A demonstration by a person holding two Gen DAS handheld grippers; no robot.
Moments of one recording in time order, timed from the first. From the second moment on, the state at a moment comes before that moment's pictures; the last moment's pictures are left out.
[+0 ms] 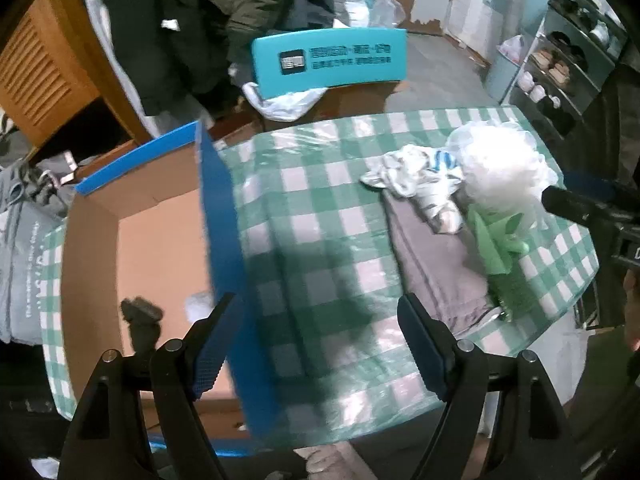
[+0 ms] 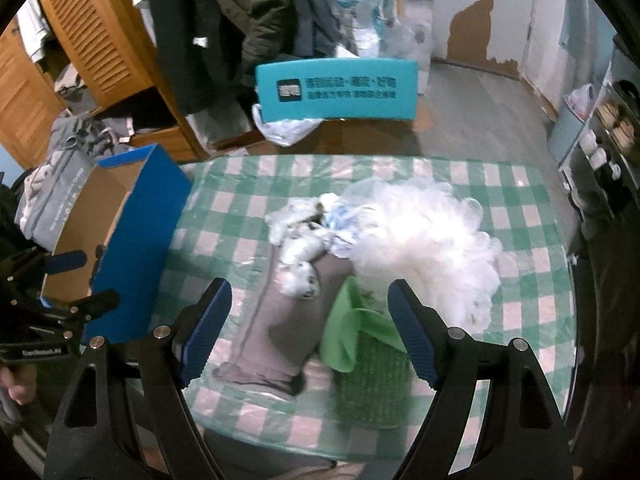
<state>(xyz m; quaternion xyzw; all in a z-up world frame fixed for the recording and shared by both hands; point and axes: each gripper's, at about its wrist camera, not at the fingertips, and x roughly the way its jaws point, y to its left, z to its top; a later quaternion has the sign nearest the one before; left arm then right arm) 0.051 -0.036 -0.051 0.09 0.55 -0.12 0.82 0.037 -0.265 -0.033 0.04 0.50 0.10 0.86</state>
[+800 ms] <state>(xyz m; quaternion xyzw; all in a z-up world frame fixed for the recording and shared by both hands) 0.147 -0.120 -0.081 0.14 0.59 -0.15 0.78 0.127 -0.322 -0.065 0.03 0.58 0.05 0.81</state>
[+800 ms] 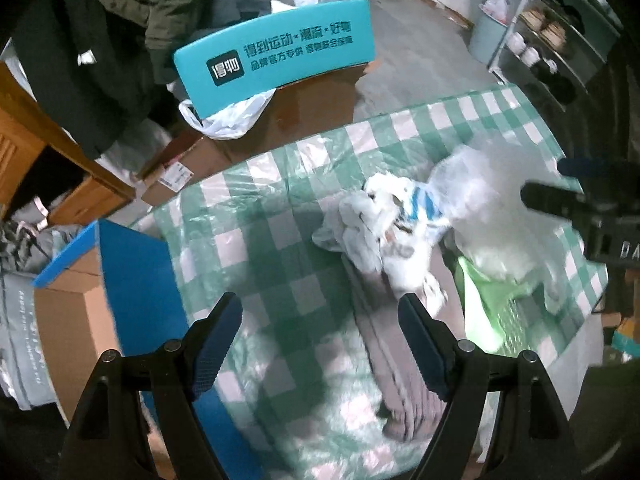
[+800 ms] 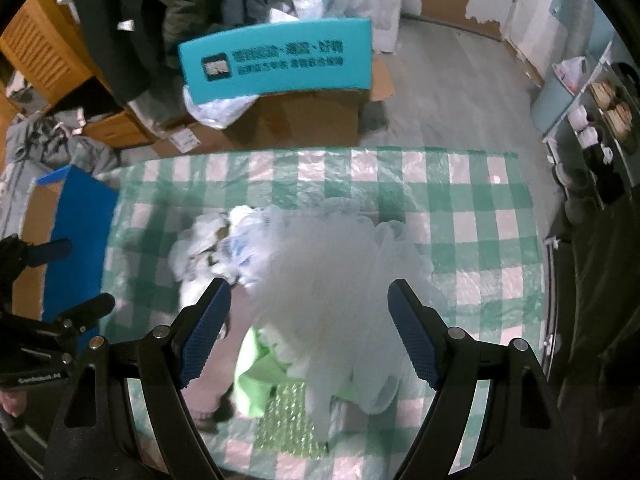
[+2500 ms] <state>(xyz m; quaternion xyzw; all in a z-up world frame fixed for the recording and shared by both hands) 0.160 -0.161 -0.141 0.14 0.61 -0.19 0.76 0.107 -0.320 -0.149 -0.05 0.58 0.04 0.81</state>
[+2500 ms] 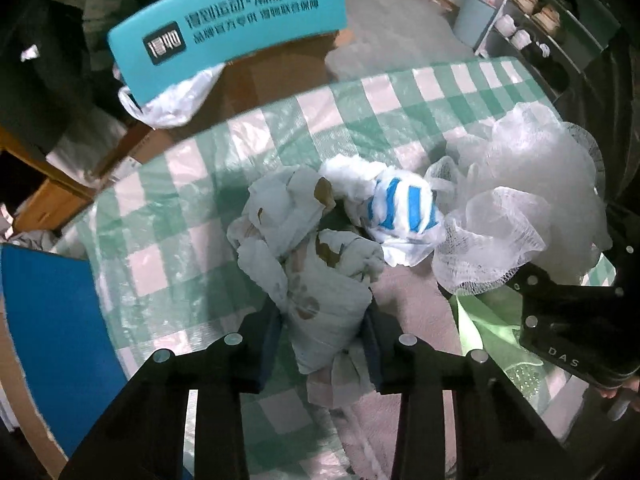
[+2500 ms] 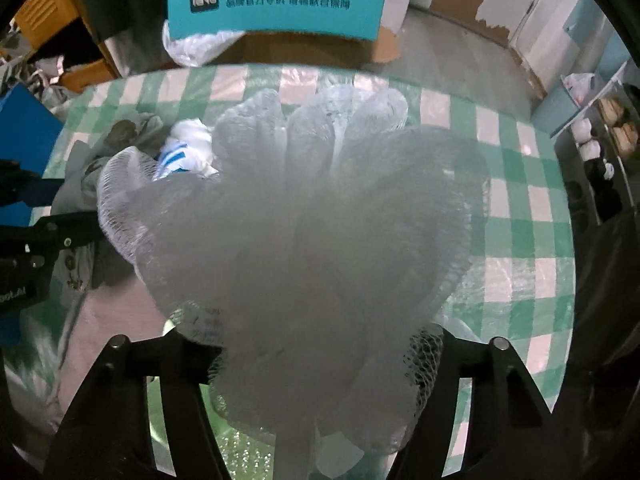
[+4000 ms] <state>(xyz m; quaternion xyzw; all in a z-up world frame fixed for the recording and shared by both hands) 0.085 -0.097 -0.033 0.14 0.51 -0.18 0.83 0.053 -0.286 -0.015 -0.01 0.47 0.08 0.88</state>
